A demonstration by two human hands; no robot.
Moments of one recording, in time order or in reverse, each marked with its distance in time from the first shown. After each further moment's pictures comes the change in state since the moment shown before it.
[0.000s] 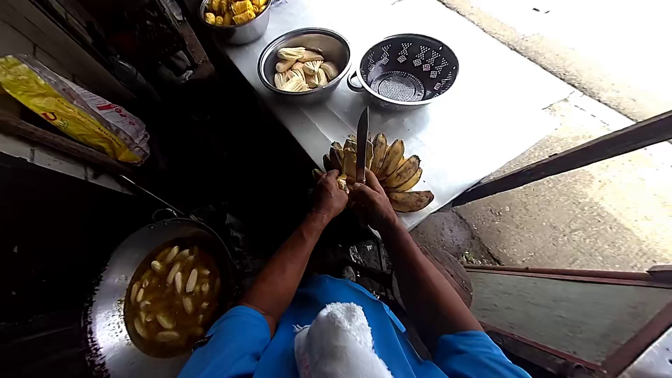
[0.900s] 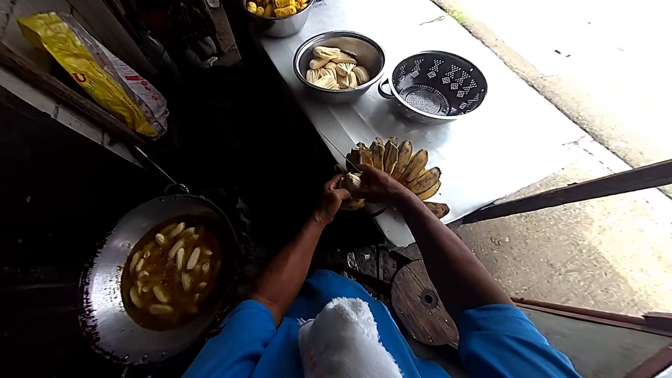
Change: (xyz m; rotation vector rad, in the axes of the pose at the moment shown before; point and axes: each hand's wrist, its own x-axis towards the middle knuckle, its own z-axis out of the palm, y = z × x) left_hand -0.027 -0.061 0.000 -0.857 -0.029 0.026; right_hand 0.061 -0.039 0.006 -0.952 -0.409 -0.039
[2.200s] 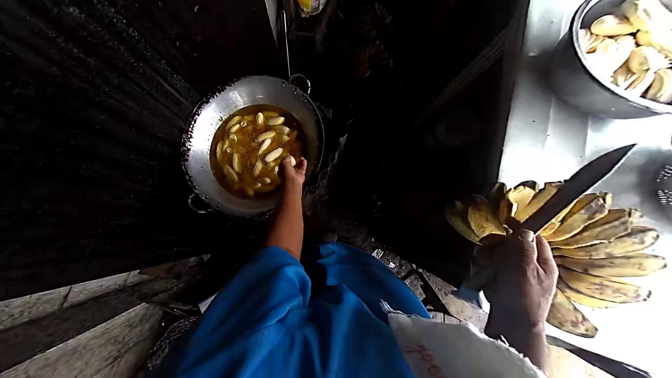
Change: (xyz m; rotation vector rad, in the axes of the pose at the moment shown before) left_hand -0.151 -0.117 -0.279 -1.144 1.590 0.009; right_hand -0.064 -0.049 0.081 0.598 0.298 0.017
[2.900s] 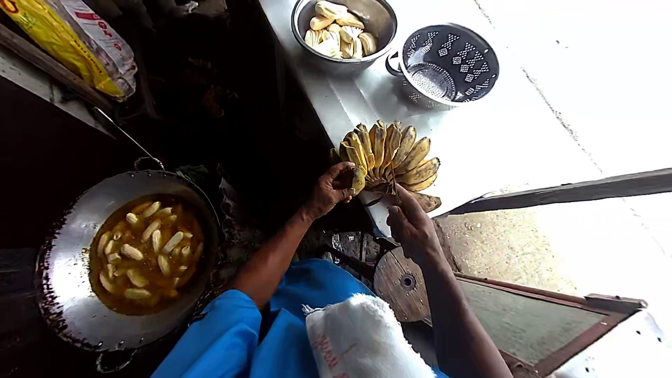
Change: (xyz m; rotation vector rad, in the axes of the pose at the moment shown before) left_hand -0.269 -0.181 0.067 0.954 -1.795 -0.116; right_hand -0.059 0.010 -0.080 -0.363 0.150 0.057
